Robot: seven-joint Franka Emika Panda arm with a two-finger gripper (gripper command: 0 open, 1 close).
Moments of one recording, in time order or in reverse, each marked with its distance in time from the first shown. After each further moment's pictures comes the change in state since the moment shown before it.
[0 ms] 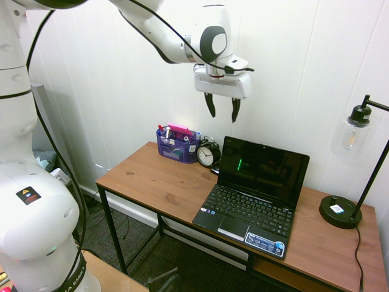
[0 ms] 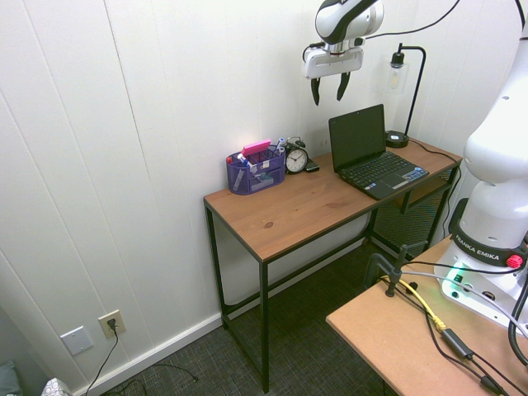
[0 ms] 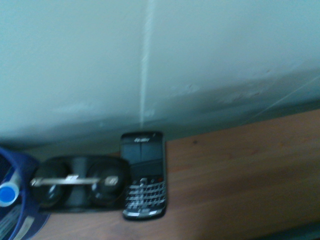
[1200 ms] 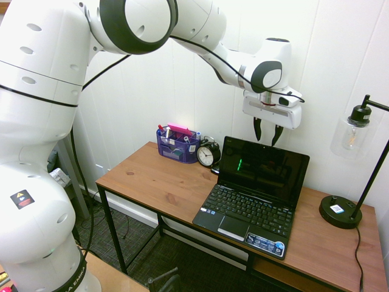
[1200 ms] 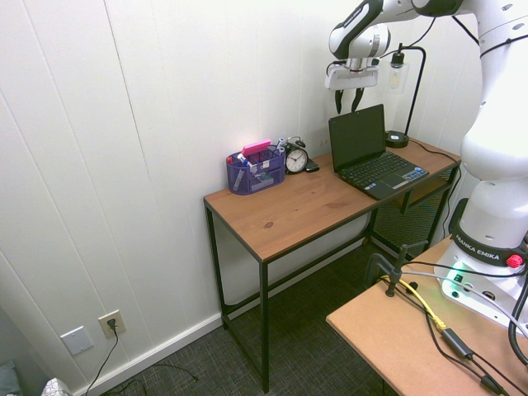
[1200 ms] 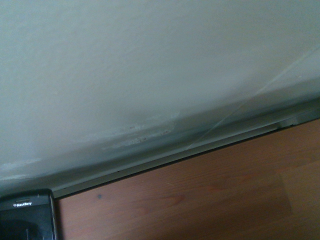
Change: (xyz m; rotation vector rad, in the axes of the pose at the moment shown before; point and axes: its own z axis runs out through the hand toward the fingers) arm 0.128 0.046 0.098 -0.010 -0.081 0.089
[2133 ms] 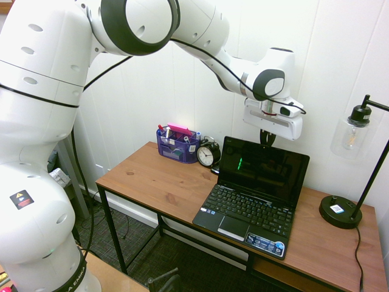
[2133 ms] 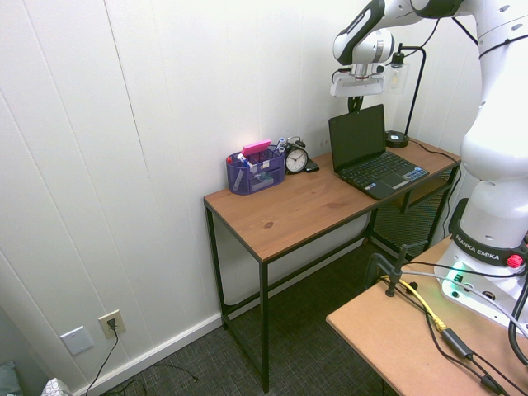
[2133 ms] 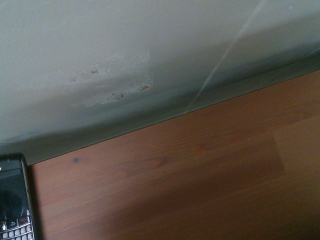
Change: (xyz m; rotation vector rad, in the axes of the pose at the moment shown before) arm -0.001 0.026 0.027 -0.057 -0.052 0.024
